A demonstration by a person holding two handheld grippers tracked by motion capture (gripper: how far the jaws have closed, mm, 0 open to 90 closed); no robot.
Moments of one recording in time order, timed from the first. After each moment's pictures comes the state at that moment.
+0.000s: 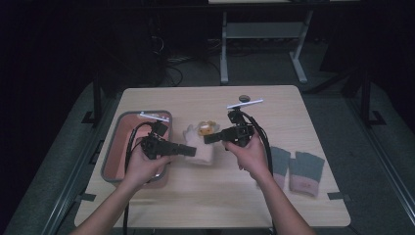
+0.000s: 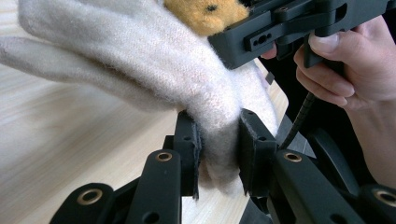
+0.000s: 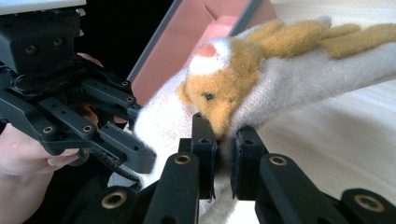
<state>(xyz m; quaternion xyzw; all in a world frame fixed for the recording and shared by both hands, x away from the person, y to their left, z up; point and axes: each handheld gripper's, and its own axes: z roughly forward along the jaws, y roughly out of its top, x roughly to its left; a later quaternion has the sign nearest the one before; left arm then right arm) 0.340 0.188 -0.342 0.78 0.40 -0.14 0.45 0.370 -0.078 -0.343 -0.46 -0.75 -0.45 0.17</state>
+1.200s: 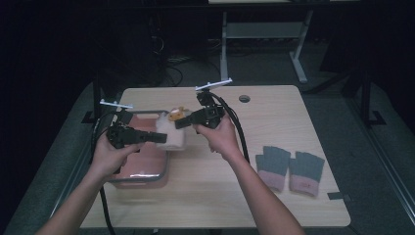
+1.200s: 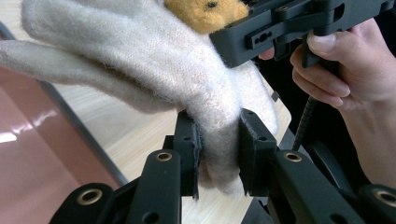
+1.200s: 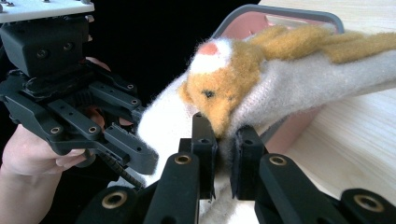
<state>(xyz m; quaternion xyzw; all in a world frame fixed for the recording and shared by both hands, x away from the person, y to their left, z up) 0.345 0.262 -0.307 0.76 0.43 -0.11 0.47 0.400 -0.005 -0.305 -0.42 -0.76 -0.46 0.18</state>
